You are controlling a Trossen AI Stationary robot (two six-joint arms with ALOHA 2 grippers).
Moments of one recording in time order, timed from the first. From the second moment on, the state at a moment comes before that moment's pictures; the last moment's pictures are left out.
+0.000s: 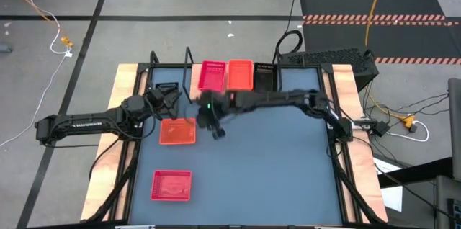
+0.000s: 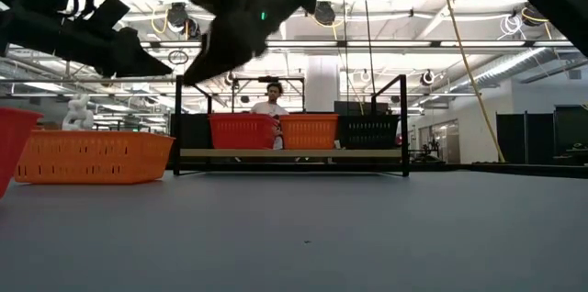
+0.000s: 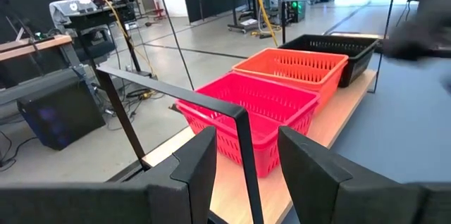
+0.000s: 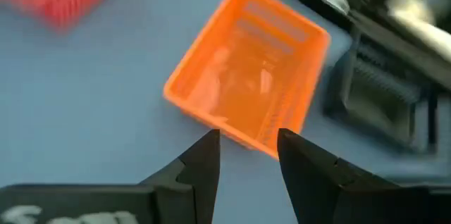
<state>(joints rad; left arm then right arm) 0.25 0.45 0.12 0.21 -0.45 0.10 -0.08 2.21 1.90 -0.45 -0.19 -0.61</state>
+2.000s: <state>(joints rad) 0.34 0.47 0.24 -0.39 -0.29 -0.22 0.05 1.84 1.38 0.05 0.07 -0.29</state>
